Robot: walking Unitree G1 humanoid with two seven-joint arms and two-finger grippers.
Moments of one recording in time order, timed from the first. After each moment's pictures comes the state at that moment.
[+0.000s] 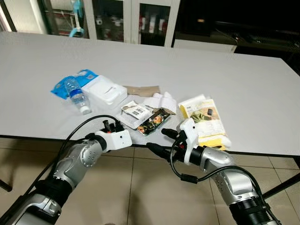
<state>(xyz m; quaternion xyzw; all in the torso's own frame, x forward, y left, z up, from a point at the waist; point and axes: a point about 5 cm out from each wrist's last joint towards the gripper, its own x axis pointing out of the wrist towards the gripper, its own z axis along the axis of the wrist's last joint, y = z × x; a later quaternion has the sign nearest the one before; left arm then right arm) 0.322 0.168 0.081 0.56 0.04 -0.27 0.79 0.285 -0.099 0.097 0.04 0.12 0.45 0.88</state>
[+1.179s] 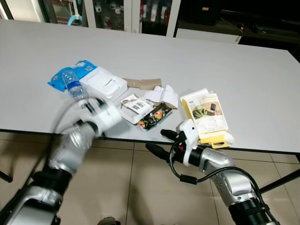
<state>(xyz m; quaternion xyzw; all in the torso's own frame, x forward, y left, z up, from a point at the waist) 0.357 0.190 0.163 0.42 0.00 -0.10 0.90 0.283 -0.097 0.096 0.05 0.13 0.45 0.88</state>
